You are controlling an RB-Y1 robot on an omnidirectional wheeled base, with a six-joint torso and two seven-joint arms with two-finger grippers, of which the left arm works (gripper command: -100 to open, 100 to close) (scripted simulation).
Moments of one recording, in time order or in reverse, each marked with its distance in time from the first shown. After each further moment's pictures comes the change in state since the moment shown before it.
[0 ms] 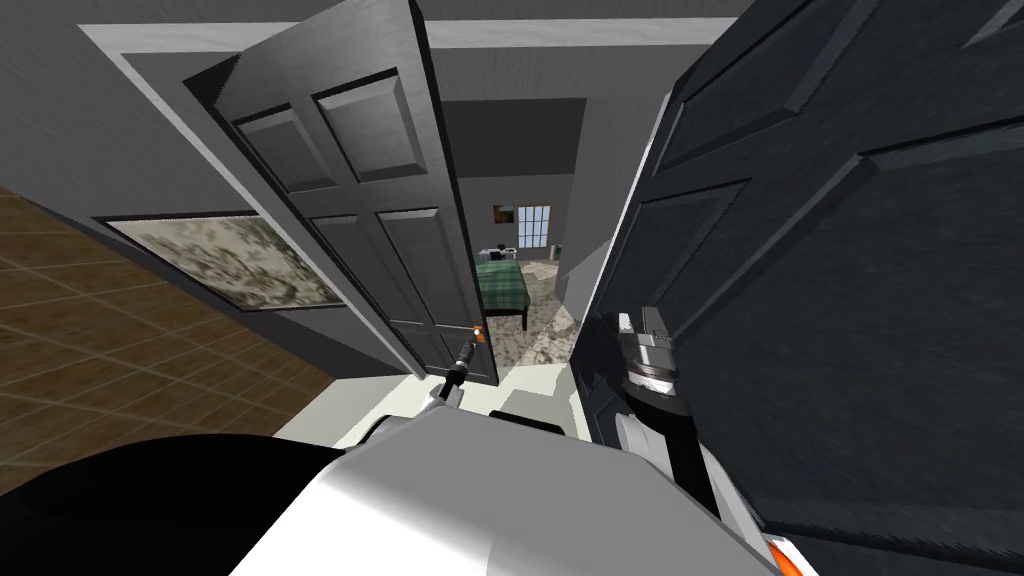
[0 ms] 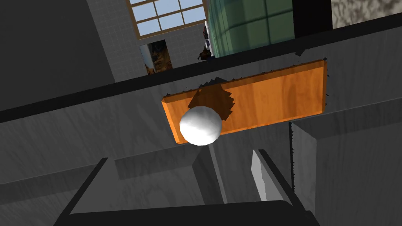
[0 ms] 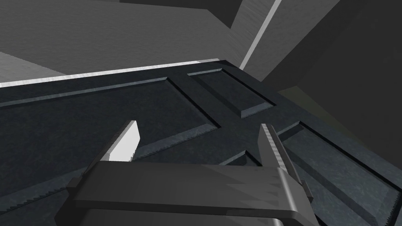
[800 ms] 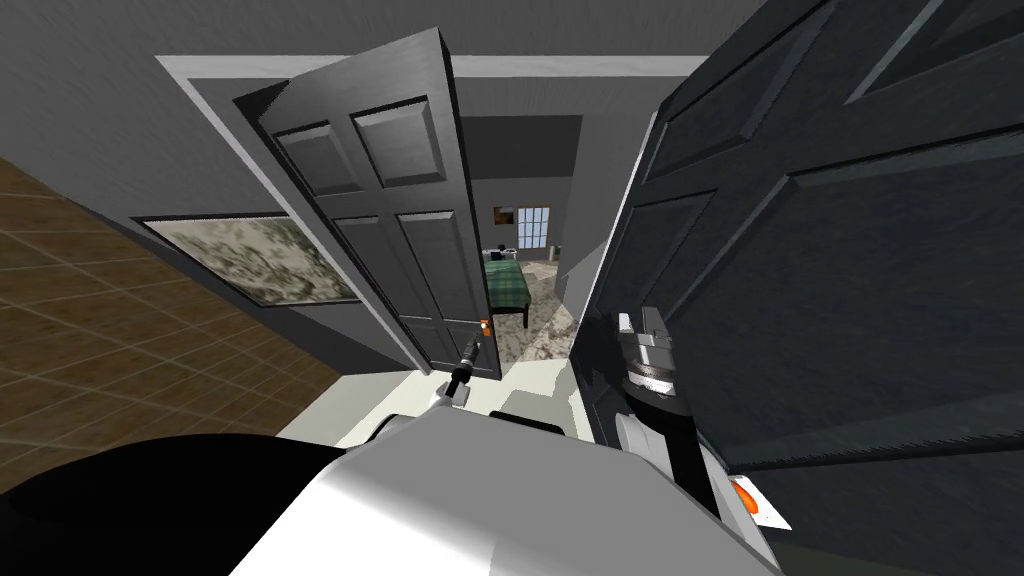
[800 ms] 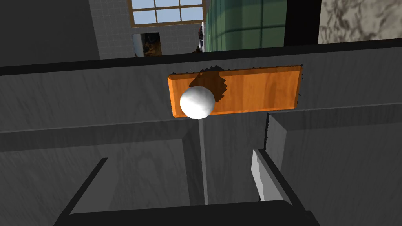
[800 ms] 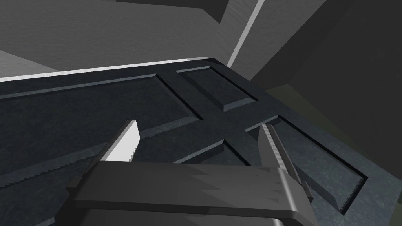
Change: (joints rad) arm -0.015 -0.044 -0.007 -0.021 0.038 0.052 0.103
